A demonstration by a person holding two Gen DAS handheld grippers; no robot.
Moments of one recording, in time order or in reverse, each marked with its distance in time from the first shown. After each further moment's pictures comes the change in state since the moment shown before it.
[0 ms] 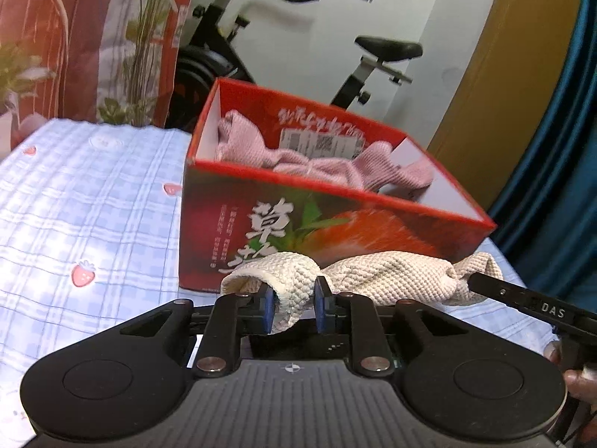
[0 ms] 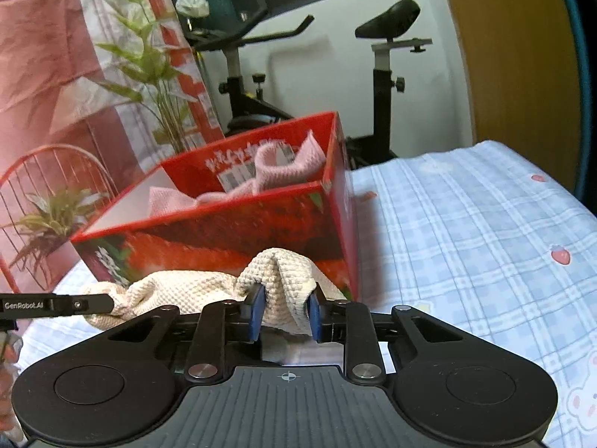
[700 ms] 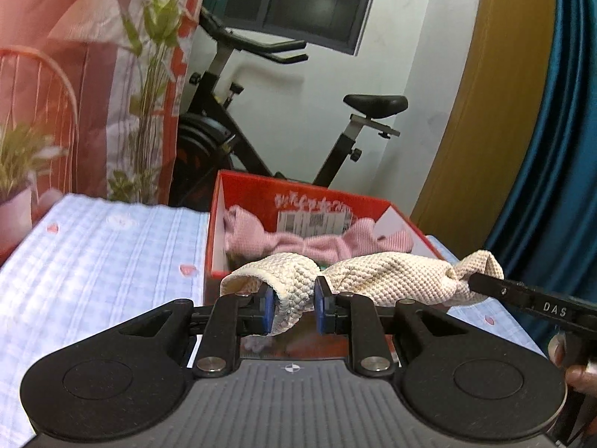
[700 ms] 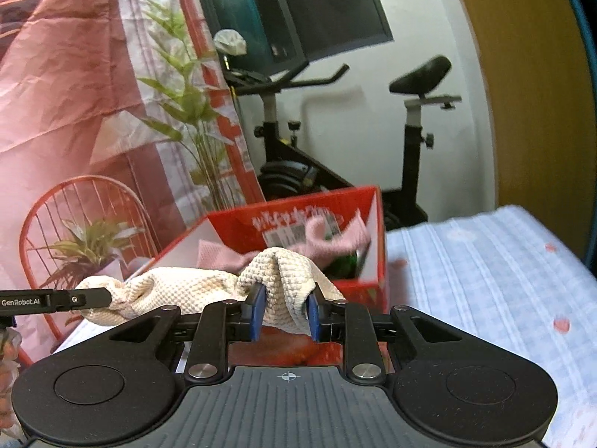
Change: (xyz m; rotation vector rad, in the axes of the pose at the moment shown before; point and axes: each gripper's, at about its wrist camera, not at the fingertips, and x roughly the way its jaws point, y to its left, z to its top) left arm -0.048 -0.017 0.043 0.071 -0.160 0.026; right arm -0.039 0.044 0.046 -0.104 -0.123 0.060
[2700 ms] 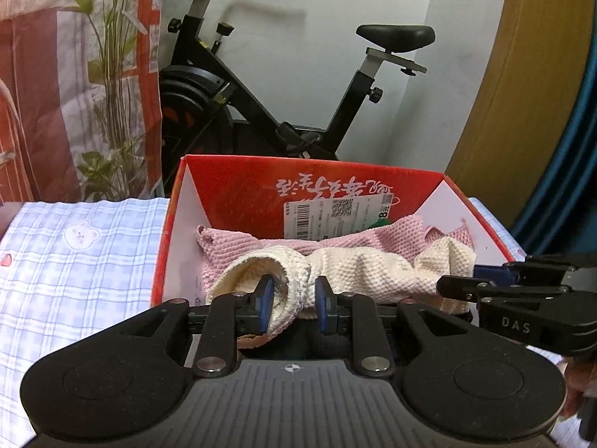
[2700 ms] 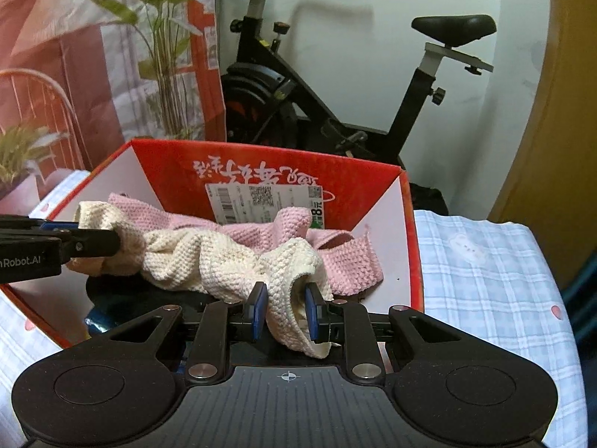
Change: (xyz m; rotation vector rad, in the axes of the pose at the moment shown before) left arm 0.143 0.007 0.051 0.065 0.230 0.037; right arm 0.179 0.014 0.050 -0.191 0.375 -0.191
